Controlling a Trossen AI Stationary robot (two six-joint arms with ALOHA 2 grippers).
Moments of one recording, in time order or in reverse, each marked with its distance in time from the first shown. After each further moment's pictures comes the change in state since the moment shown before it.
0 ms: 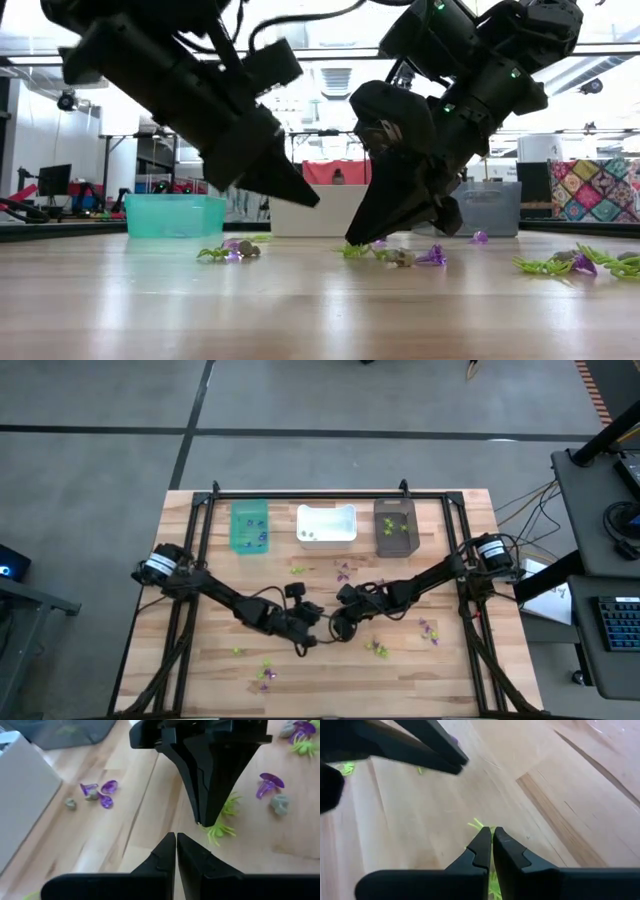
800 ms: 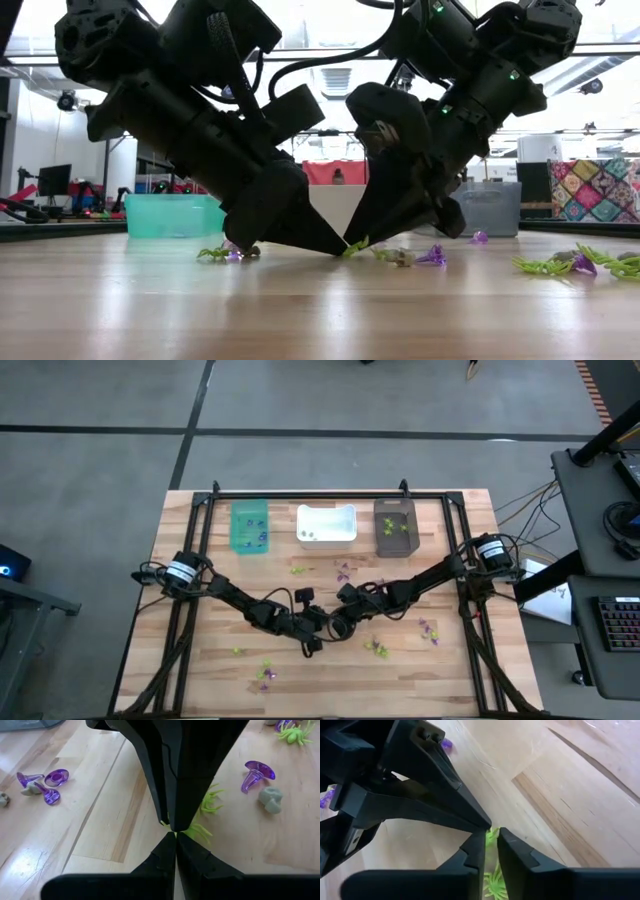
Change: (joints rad) left arm 0.037 0.172 0.003 0.223 0.131 0.004; right arm 0.000 0.006 0.000 0.004 0.000 0.058
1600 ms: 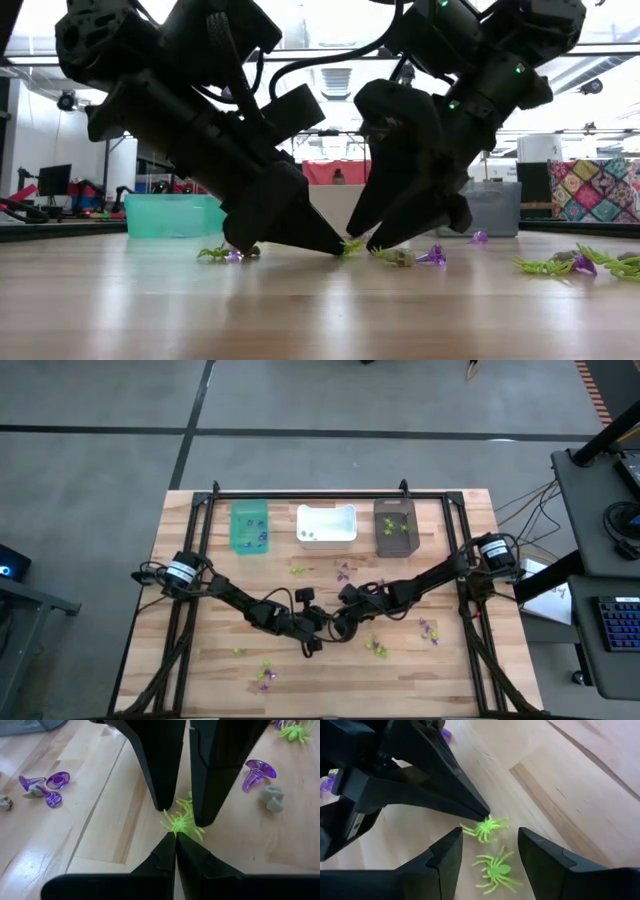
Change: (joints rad) left arm 0.000 -0.001 0.001 -0.002 -0.003 0.020; right arm 0.006 -0.020 0.000 -0.049 -0.002 -0.012
